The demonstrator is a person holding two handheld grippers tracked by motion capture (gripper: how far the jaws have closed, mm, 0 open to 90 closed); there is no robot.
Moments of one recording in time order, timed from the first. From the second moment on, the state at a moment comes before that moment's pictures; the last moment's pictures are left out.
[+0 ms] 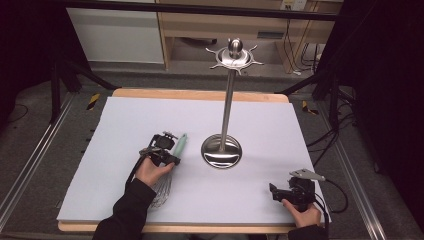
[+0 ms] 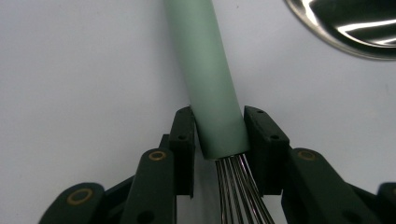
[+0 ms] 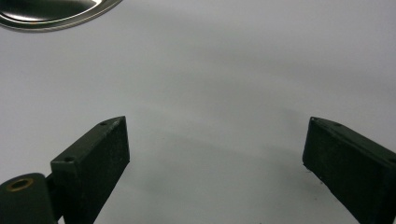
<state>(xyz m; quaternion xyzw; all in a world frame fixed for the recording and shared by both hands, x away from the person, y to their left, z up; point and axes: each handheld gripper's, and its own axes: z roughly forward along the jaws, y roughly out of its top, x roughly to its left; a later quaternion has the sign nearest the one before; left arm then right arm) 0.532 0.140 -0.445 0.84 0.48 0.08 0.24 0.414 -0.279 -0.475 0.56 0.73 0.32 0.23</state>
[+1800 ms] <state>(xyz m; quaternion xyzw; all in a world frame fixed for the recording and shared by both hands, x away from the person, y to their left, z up) 0.441 0.197 -0.360 0.77 0.41 0.18 0.45 0.413 -0.280 -0.474 0.56 0.72 0.33 0.23</state>
